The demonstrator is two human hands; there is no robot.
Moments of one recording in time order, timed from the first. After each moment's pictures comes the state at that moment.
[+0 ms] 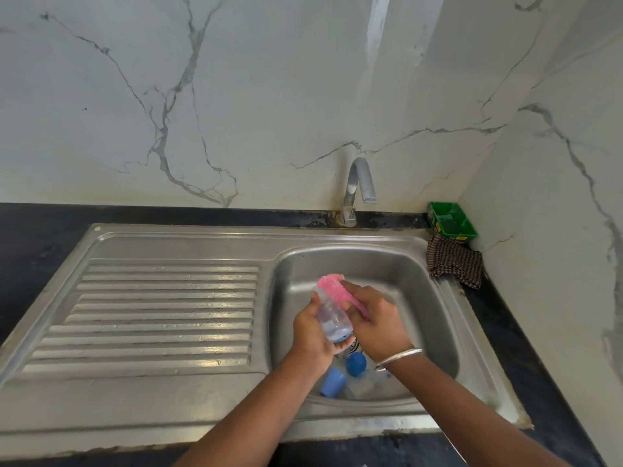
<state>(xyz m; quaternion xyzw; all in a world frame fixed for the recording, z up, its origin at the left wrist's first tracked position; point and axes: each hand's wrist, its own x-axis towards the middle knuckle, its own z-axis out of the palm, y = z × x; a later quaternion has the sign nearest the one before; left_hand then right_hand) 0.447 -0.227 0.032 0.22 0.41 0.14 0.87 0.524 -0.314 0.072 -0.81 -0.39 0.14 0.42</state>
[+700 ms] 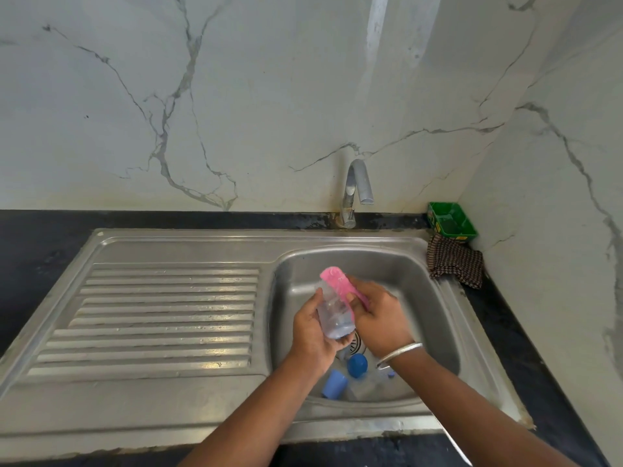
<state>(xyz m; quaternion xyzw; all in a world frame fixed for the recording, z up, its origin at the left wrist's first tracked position) 0.446 -0.227 0.042 0.25 0.36 0.15 0.89 0.528 -0.314 0.085 -0.81 -0.39 0.11 0.43</state>
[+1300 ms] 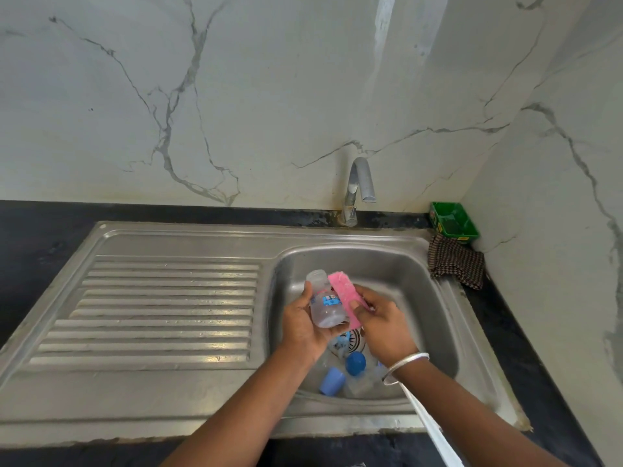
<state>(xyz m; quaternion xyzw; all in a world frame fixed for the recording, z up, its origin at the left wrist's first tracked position) 0.443 -0.215 0.042 0.19 0.31 0.18 0.91 0.524 -0.327 0.079 -0.79 -0.30 0.23 0.48</state>
